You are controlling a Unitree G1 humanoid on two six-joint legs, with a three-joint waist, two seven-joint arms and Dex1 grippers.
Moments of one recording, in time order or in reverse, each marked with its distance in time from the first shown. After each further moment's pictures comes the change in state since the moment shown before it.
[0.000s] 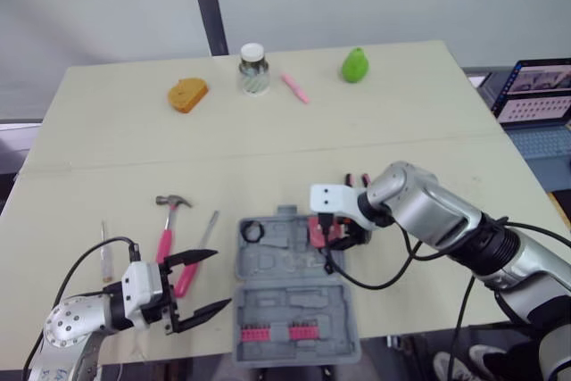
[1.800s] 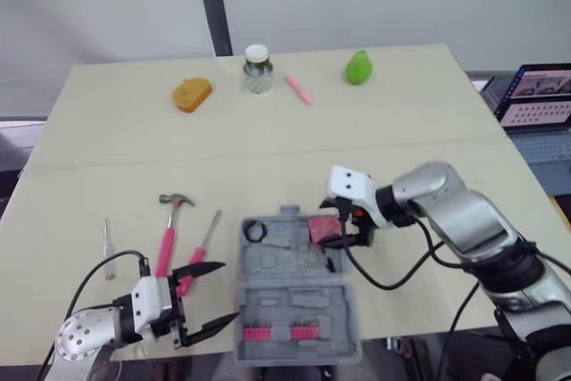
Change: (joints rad) left arm 0.041 -0.032 -0.052 0.016 0.034 -0.068 0.002; right arm 0.303 0.037 -0.450 -0.117 0.180 -0.095 0.013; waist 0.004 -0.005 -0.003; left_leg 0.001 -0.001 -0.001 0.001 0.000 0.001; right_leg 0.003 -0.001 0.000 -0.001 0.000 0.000
